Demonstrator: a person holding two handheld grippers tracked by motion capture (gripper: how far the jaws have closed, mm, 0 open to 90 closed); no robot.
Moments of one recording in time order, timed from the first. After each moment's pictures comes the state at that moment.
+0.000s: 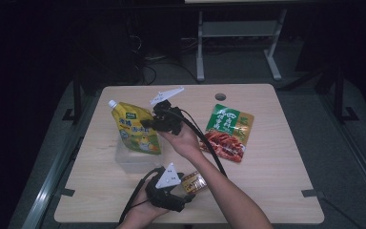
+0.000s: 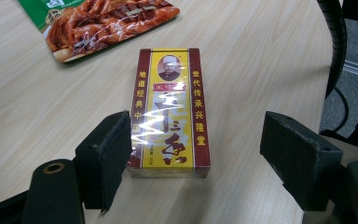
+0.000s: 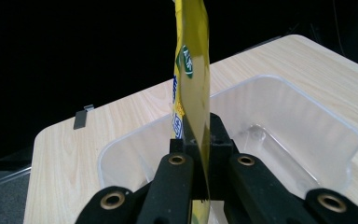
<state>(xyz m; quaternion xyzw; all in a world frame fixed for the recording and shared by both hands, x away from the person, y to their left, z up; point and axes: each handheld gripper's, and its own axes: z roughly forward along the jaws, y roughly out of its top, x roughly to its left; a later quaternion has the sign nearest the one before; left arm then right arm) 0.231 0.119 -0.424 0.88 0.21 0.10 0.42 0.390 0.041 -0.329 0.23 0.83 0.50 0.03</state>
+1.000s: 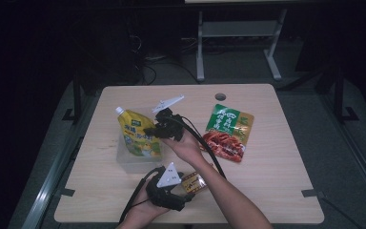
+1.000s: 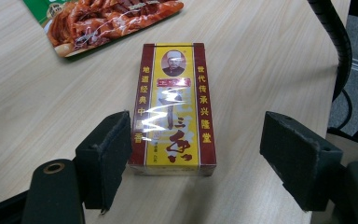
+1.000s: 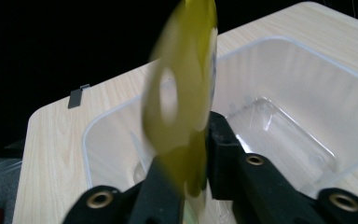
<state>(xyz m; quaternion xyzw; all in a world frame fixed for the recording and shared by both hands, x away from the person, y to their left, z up) 0.234 0.118 -0.427 0.88 0.22 0.09 0.41 0.394 0.039 -0.362 0.24 0.85 0.48 0.01</state>
